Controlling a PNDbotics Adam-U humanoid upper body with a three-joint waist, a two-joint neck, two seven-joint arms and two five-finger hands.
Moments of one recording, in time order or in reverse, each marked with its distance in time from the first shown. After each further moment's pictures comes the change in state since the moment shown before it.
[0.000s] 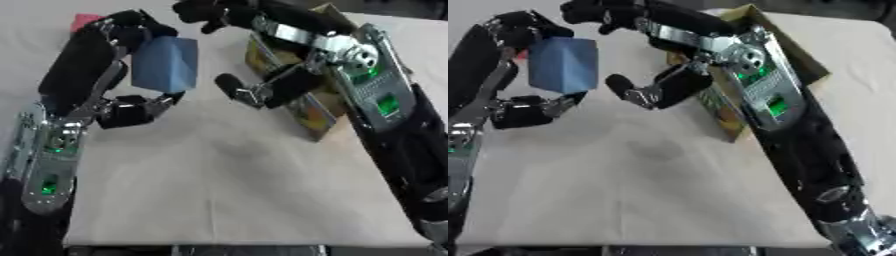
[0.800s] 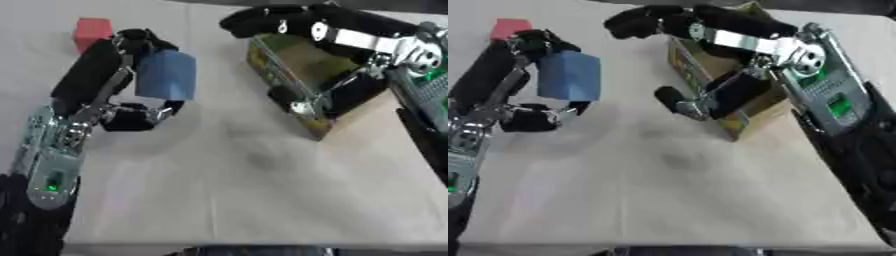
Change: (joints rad) left arm 0.032 0.036 0.021 0.009 0.103 0.066 -0.073; right arm 0.044 -0.162 0.019 -0.072 -0.200 -0.035 -0.015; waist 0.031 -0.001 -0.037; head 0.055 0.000
